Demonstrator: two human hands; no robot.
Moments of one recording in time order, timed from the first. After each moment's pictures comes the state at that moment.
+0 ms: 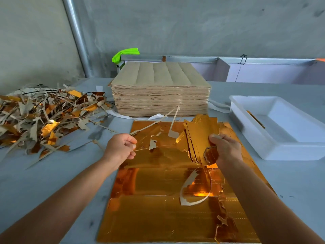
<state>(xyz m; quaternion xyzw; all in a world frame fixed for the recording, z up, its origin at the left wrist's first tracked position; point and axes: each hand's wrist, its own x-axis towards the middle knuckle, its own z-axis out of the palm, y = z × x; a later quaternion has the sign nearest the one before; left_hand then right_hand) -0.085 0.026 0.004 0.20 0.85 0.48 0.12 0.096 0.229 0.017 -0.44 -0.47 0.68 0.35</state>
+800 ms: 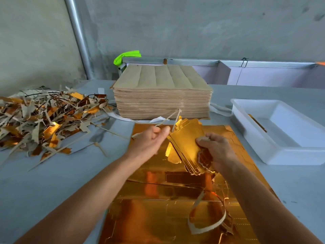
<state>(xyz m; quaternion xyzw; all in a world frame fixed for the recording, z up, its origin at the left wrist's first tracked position) -0.036 0.060 0.047 0.37 0.81 0.43 0.14 0.088 0.228 0.020 -0.34 -0.58 0.70 0.22</state>
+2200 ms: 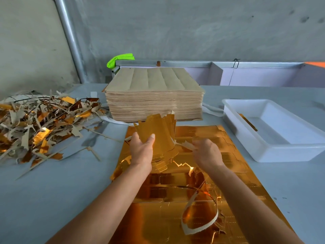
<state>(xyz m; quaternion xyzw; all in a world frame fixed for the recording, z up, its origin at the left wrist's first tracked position) -0.032 0.101 0.009 0.05 0.71 0.70 0.13 0.085 0.208 0.026 -0.39 -0.85 0.30 0.19</state>
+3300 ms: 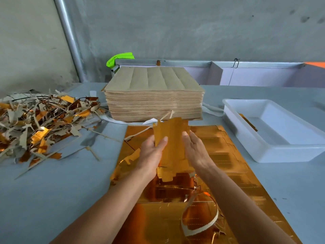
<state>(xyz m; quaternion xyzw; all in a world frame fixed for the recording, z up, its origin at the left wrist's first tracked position) -0.009 0.100 0.015 0.17 0.68 0.68 0.24 0.073 0.186 0.033 -0.27 -0.77 0.53 0.24</state>
